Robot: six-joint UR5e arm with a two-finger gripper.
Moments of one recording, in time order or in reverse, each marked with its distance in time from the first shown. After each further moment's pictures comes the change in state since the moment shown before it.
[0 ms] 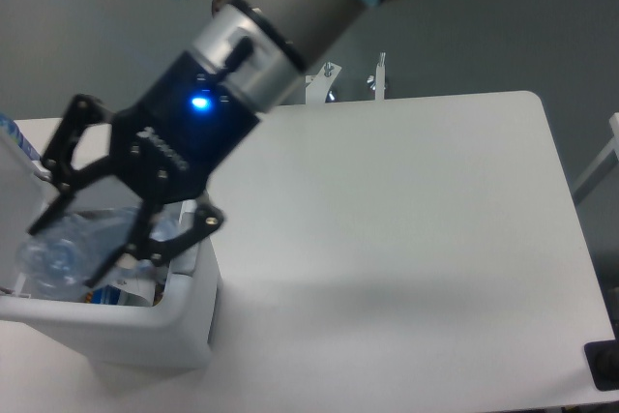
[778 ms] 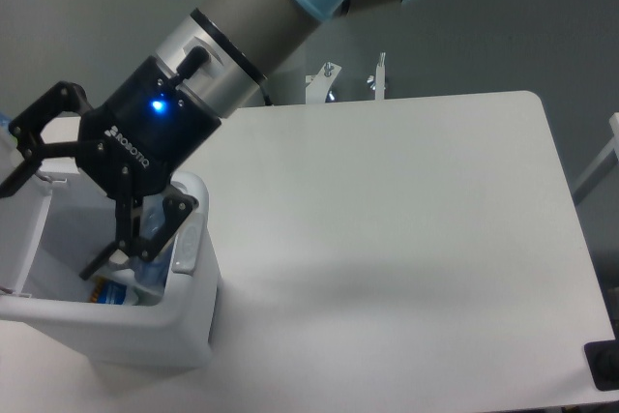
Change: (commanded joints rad) arm -0.006 0.058 -0.103 -0.005 -0.008 -0.064
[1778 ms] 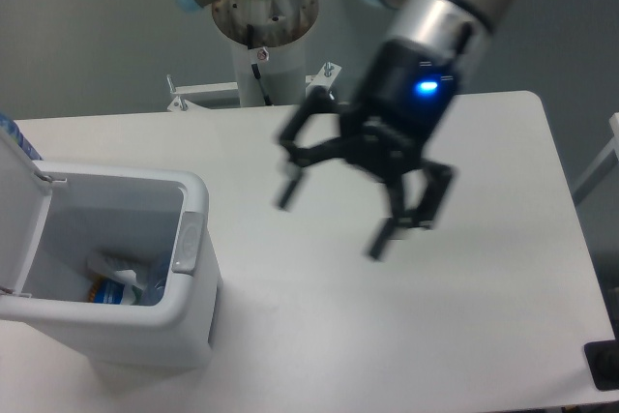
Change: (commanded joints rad) arm 0.365 -0.034 -0.032 -0.011 0.234 0.127
